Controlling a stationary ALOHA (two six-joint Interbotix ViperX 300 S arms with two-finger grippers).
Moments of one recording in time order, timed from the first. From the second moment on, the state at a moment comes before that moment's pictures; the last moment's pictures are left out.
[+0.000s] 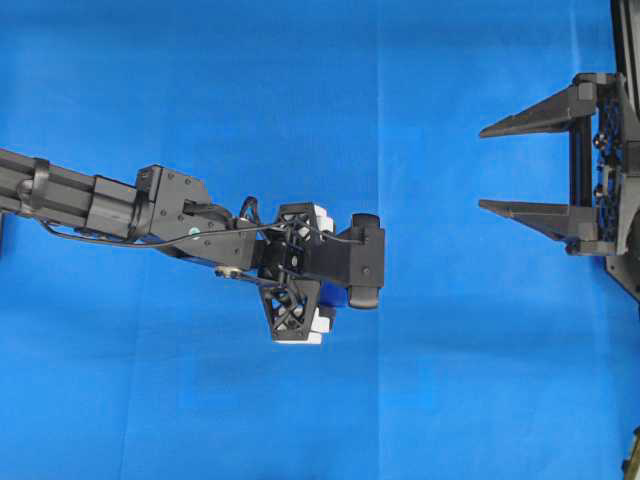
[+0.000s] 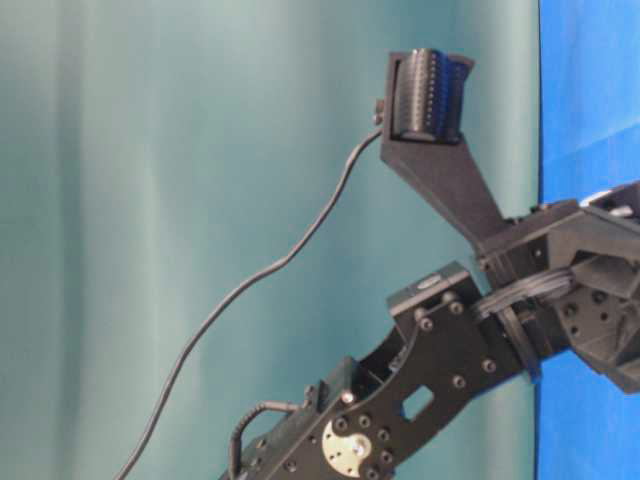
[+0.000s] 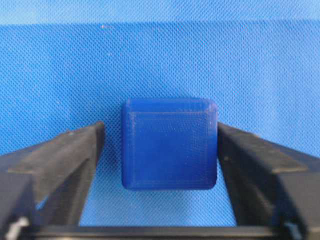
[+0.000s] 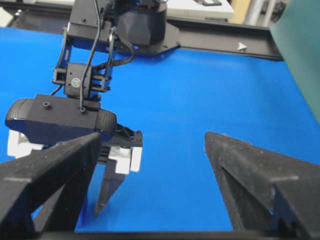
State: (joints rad) left arm -0.13 0.39 0.27 0.01 0.33 -0.10; right arm -0.03 -0.85 1.14 0.02 -0.23 0.03
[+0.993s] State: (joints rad) left arm -0.13 0.31 0.24 0.01 0.46 -0.10; right arm -0.03 -0.85 1.14 0.02 -0.23 0.03
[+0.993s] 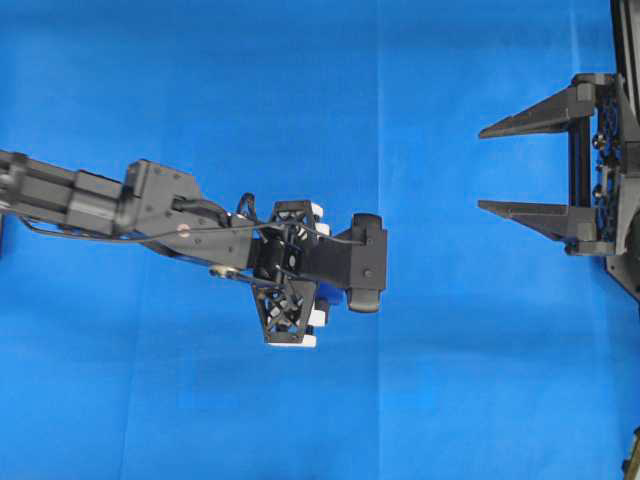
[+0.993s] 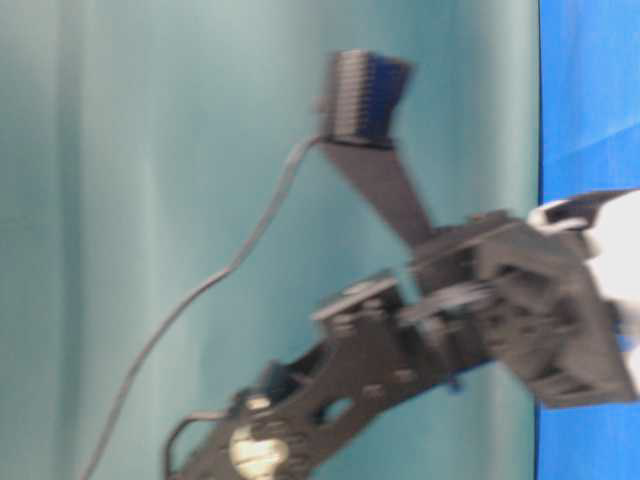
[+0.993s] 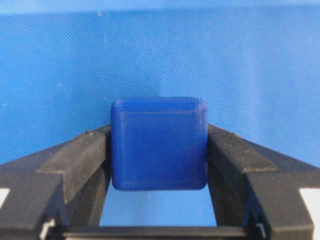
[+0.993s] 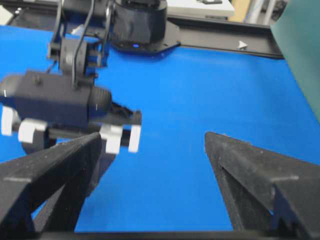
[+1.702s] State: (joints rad) left arm -0.13 0.05 0.20 0.02 0.62 -0.10; right arm -0.03 -0.85 1.14 0.02 -0.22 0.03
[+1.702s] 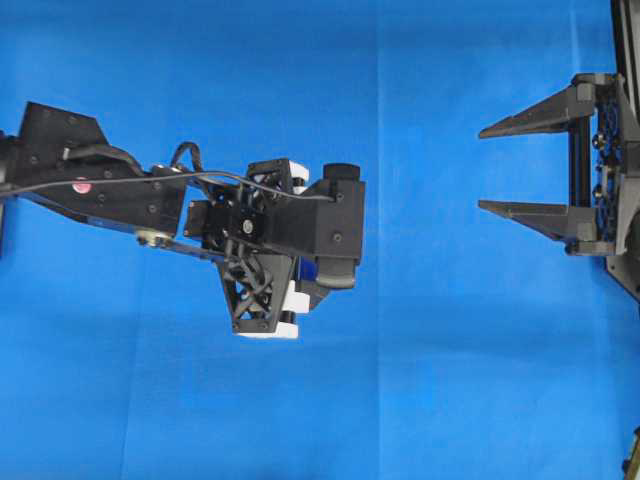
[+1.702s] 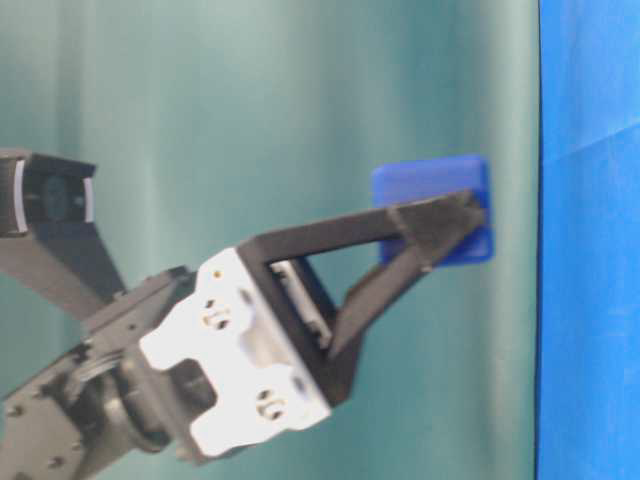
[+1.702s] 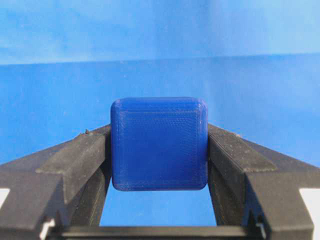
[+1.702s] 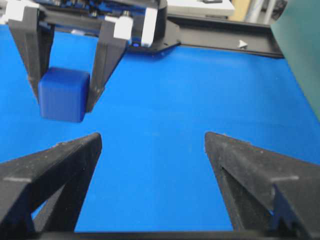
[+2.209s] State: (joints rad) left arm -0.13 0.02 0.17 0.02 0.66 -0.10; right arm -0.03 -0.85 1.14 0.02 -0.22 0.03
